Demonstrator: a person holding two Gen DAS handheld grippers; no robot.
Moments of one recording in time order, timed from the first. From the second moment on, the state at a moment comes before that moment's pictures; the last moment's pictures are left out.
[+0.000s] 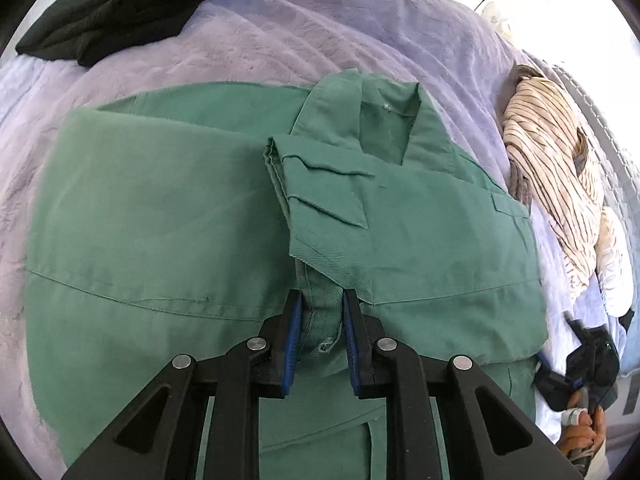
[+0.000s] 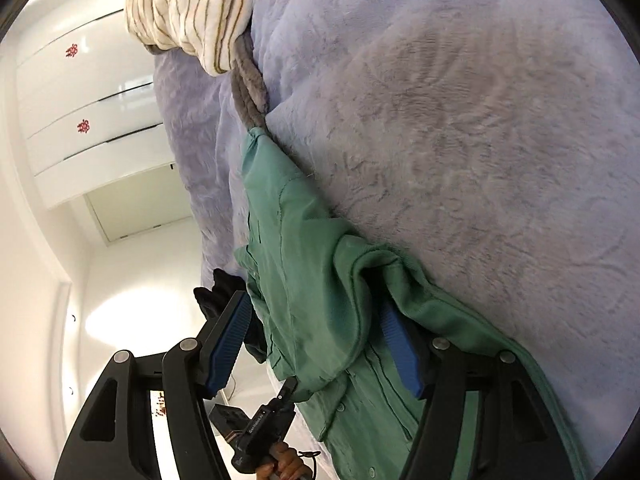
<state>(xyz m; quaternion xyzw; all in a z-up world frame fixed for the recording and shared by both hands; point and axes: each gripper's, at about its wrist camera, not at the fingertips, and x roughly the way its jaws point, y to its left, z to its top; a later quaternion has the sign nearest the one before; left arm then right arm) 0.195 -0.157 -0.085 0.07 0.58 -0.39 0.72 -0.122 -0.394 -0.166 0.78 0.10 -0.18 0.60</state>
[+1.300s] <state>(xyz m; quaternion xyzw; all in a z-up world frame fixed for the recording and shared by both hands) 0.157 -0.182 -0.097 0.18 0.52 -0.36 0.75 0.039 -0.454 -0.110 0.38 0.43 -0.27 0.77</state>
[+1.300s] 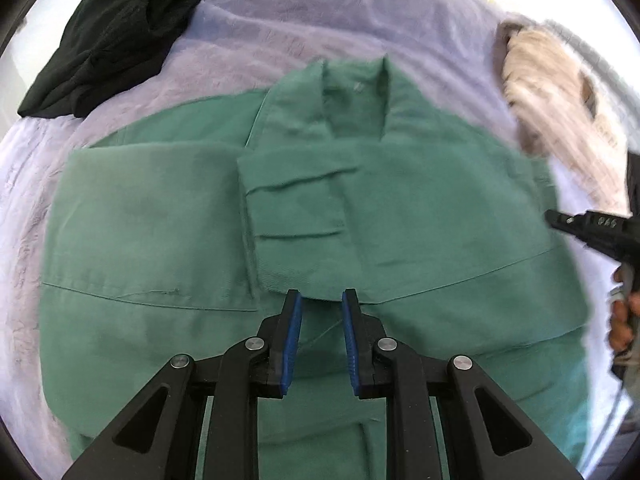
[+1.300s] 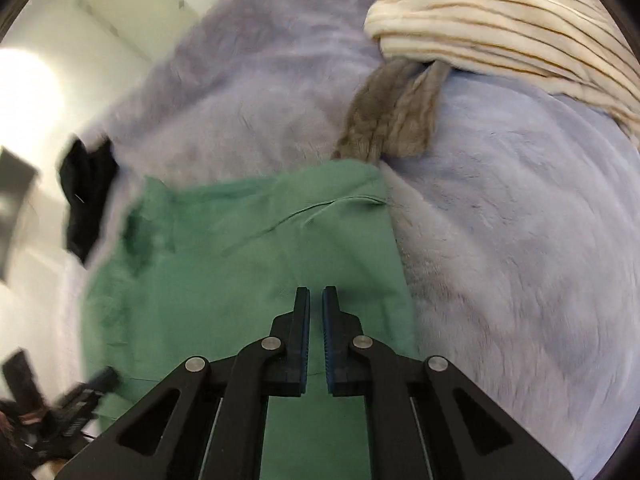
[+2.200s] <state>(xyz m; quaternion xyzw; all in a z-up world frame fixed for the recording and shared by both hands) 0.148 -0.157 -0.108 0.20 0.52 -0.35 0.75 -0.051 -0.396 -0.123 0.40 0.45 -0.27 0.75</state>
